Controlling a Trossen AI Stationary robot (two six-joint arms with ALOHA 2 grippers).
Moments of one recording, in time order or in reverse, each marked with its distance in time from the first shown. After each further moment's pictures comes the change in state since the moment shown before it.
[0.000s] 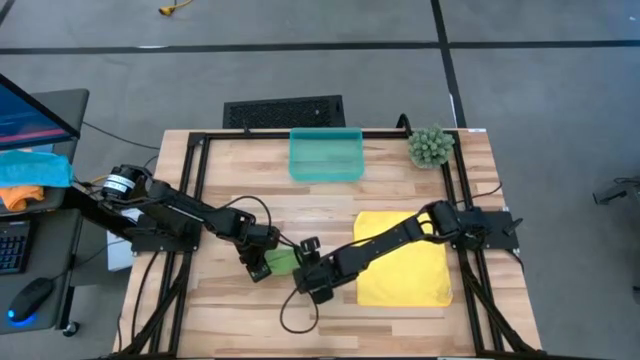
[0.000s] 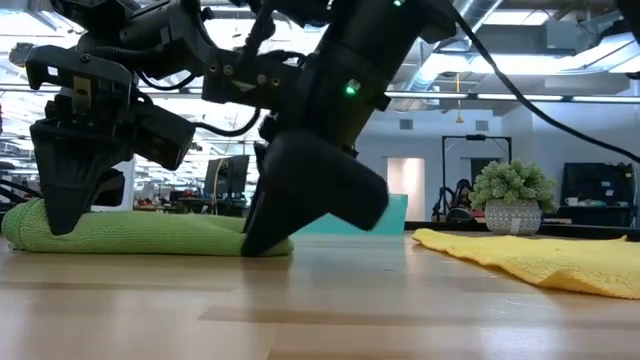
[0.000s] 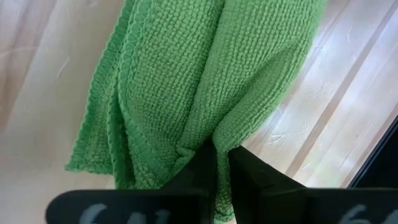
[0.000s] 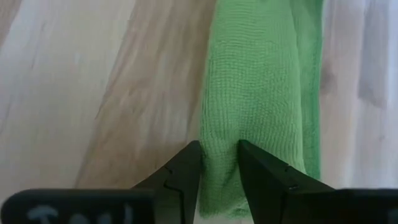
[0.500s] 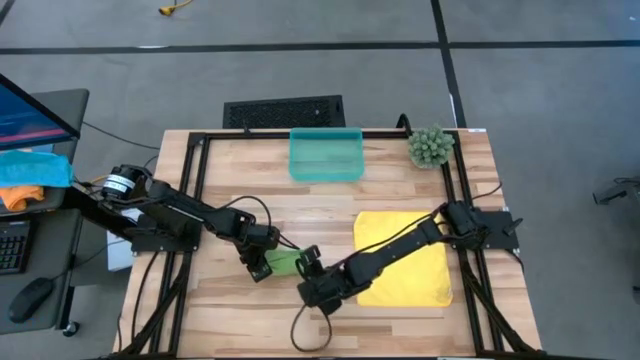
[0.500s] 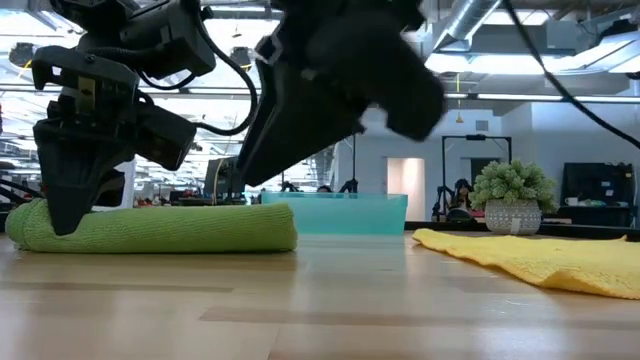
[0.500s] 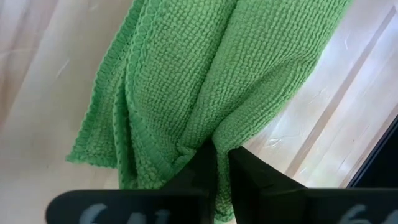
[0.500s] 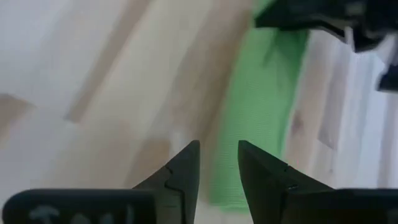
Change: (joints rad) left arm 0.000 0.000 -0.002 0.014 -0.001 -0.025; right arm 0.086 -0.116 -0.004 -0.018 0.021 -0.150
